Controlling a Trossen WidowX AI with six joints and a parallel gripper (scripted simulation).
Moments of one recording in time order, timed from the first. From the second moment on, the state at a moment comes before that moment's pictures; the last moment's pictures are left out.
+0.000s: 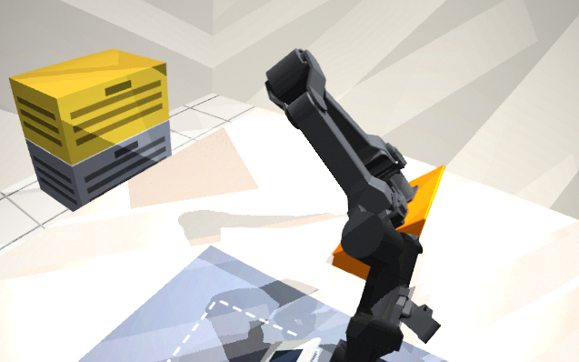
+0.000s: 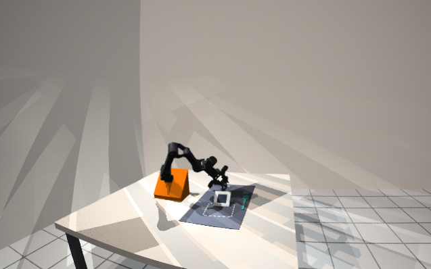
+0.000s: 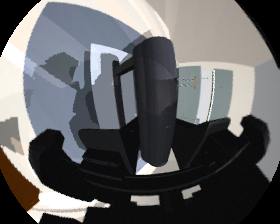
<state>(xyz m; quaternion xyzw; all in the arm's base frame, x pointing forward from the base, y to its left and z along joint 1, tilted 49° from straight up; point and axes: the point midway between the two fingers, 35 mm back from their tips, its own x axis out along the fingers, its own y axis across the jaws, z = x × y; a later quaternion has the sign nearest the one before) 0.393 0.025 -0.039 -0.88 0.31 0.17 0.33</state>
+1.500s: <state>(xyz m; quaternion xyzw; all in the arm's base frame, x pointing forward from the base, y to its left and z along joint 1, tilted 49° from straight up) 0.392 0.051 -0.007 -0.88 0.30 0.17 0.33</state>
